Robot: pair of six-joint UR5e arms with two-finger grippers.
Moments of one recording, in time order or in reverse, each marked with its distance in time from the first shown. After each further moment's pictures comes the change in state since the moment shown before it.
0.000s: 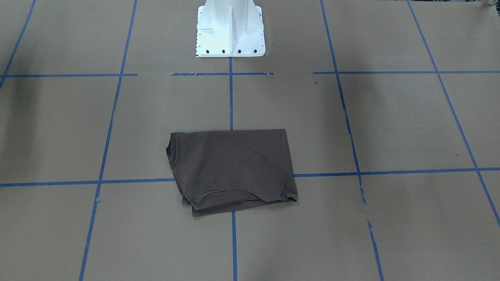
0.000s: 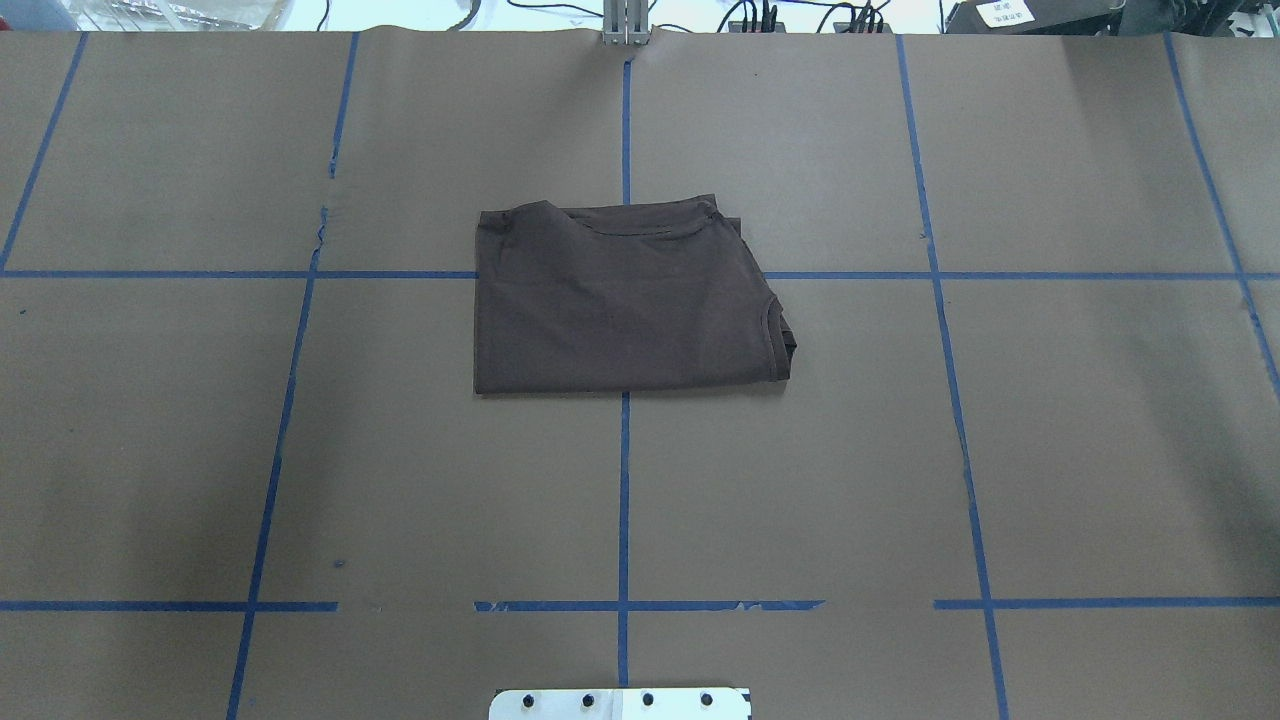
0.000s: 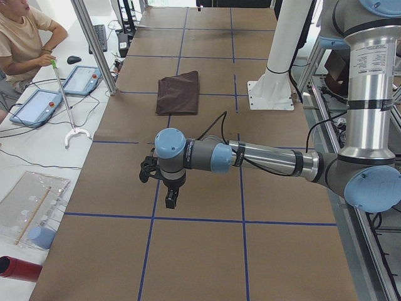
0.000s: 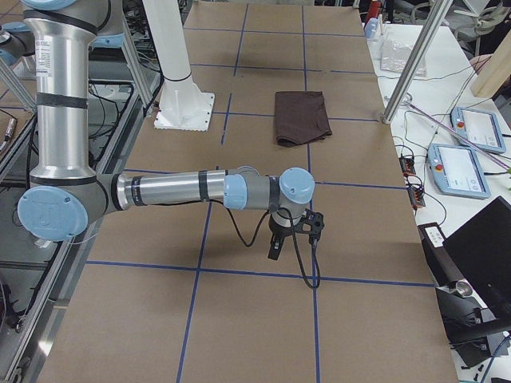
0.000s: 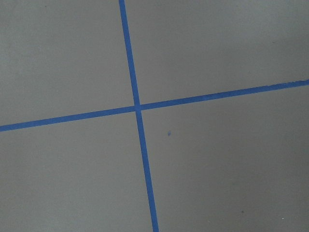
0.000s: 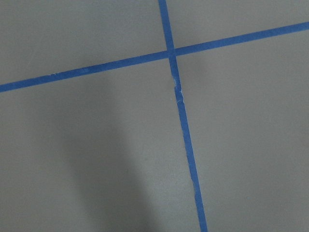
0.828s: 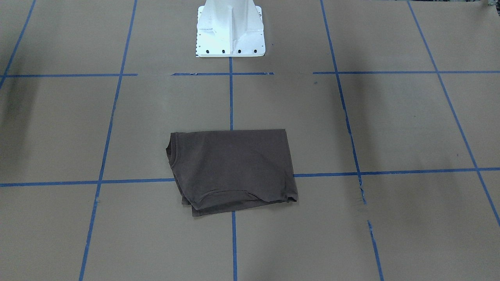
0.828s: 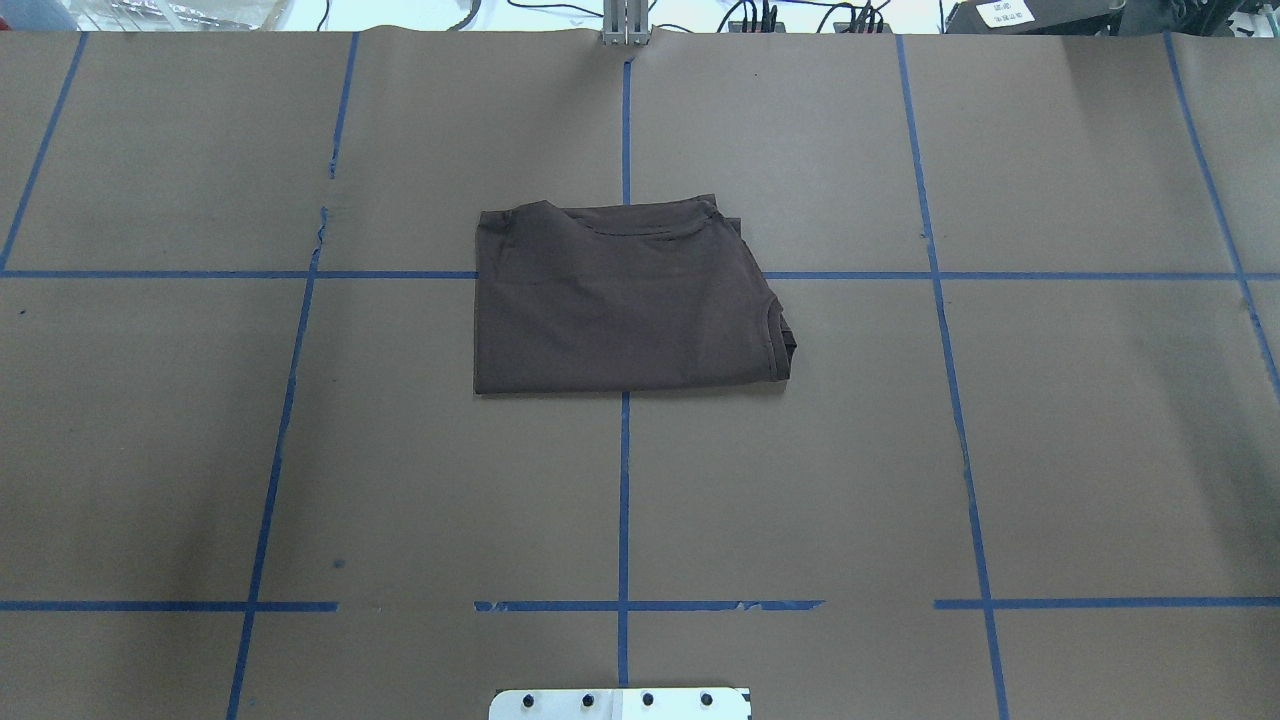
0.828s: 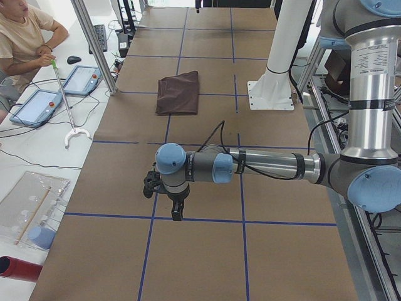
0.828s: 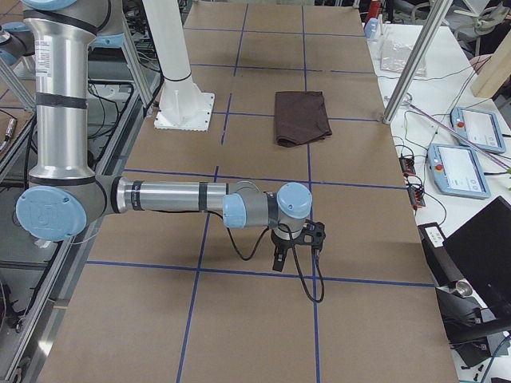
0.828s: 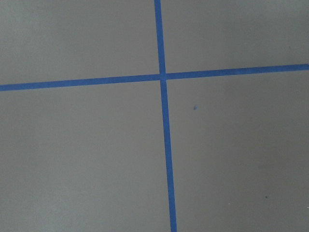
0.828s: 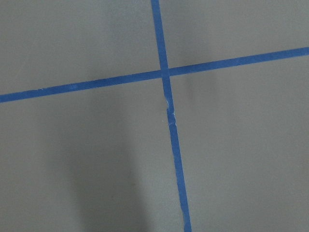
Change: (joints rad) left arm -0.004 0.016 0.064 0.021 0.000 -0.002; right arm 0.000 -0.003 -0.102 0.196 -0.001 0.012
